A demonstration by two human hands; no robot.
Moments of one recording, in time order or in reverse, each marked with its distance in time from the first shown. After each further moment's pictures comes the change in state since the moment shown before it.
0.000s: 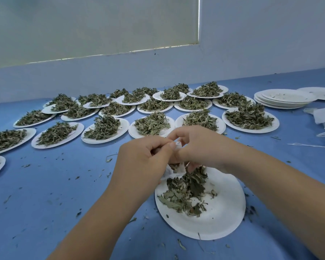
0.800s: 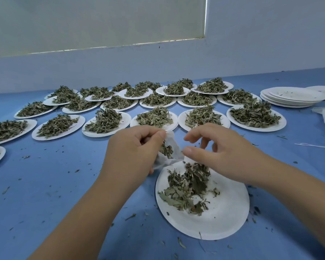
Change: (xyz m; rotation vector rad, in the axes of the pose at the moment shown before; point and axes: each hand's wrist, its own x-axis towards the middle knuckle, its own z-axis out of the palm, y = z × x) left_hand 0.008 -0.008 -0.012 0.011 0.093 -0.031; right_hand -0.023 0.030 -0.013 -0.360 0.231 -0.235
